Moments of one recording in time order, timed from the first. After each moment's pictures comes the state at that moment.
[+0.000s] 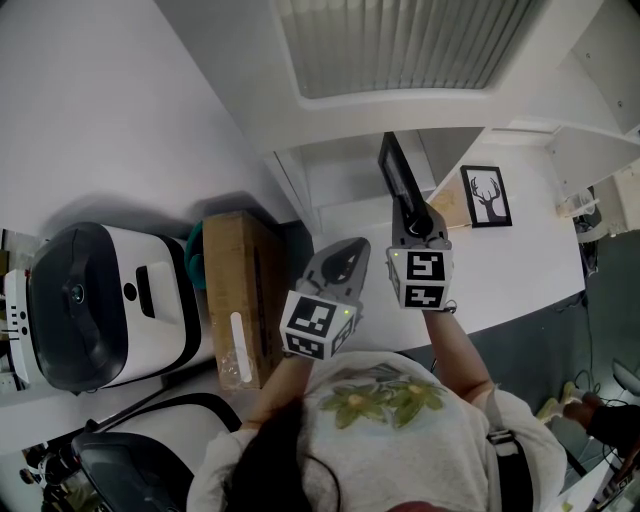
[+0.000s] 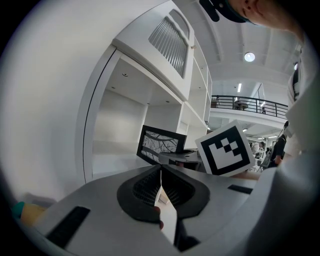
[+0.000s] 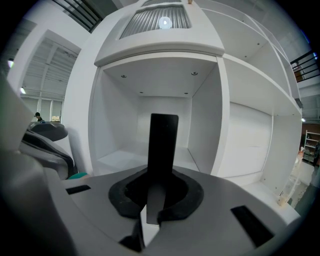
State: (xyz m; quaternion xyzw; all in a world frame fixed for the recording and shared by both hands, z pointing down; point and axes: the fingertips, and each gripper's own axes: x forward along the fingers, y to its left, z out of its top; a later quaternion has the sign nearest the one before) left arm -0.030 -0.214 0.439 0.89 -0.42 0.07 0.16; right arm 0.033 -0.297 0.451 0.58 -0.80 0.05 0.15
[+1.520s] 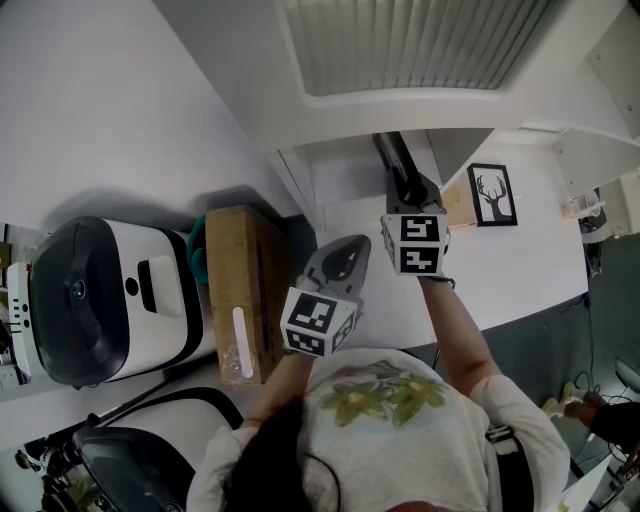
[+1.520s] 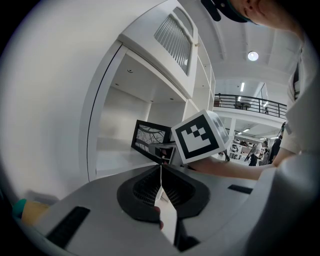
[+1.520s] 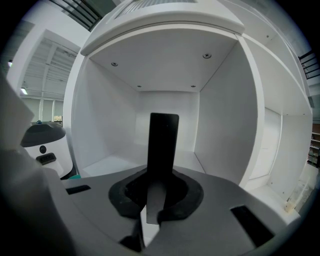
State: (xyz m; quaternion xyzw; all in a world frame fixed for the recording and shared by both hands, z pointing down) left arm -0.038 -0.220 0.448 0.88 -0.43 0.08 0.17; right arm 0.014 -0.348 0.454 0.57 -0.81 0.06 0.16
